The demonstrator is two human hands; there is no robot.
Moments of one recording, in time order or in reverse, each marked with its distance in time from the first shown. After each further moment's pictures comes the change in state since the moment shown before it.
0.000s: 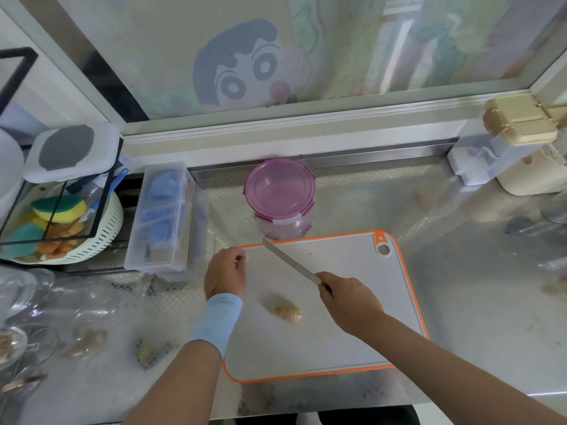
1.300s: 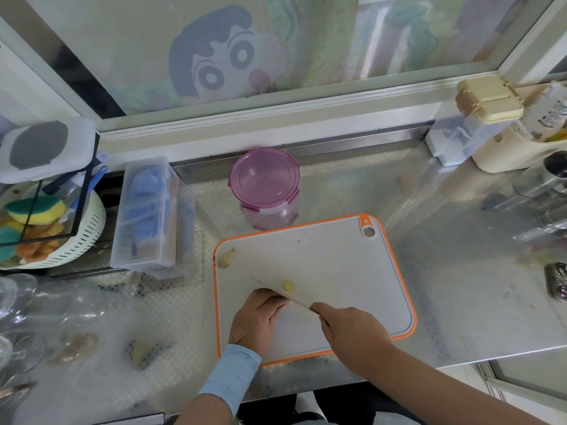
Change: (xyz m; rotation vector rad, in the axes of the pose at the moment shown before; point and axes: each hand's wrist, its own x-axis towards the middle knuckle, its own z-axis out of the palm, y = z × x) left_hand -0.111 -0.017 0.038 -0.099 -0.069 0.700; right_hand -0.080 0.006 0.021 -0.184 -0.100 -0.022
